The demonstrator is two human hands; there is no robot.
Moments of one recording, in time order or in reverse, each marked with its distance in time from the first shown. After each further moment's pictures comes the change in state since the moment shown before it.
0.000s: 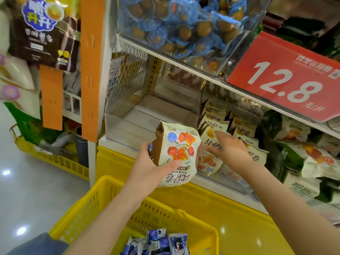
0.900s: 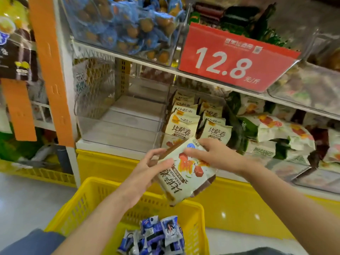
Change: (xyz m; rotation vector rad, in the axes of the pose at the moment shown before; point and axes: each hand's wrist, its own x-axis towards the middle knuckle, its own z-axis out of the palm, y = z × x) left_hand -0.026 -0.023 0.033 -0.057 -0.452 -0.099; right_hand -0.104 -0.003 -0.054 0.782 -0.399 0.081
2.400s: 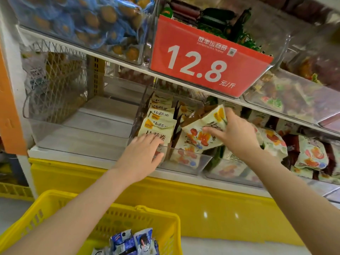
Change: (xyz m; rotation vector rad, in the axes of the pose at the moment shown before) left_hand 0.094 0.008 0.029 1.425 0.145 0.561; right_hand 0.006 0.038 -0.097 -0.727 0.736 -0.036
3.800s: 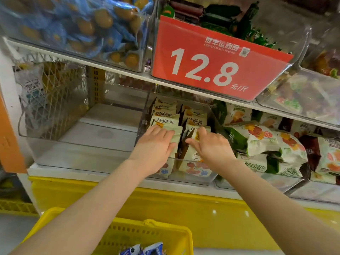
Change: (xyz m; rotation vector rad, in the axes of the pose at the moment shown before) left_hand 0.050 -0.007 -0.008 0.177 0.039 0.105; right_hand 0.015 -0.031 0.077 -0.292 -0.052 -0.179
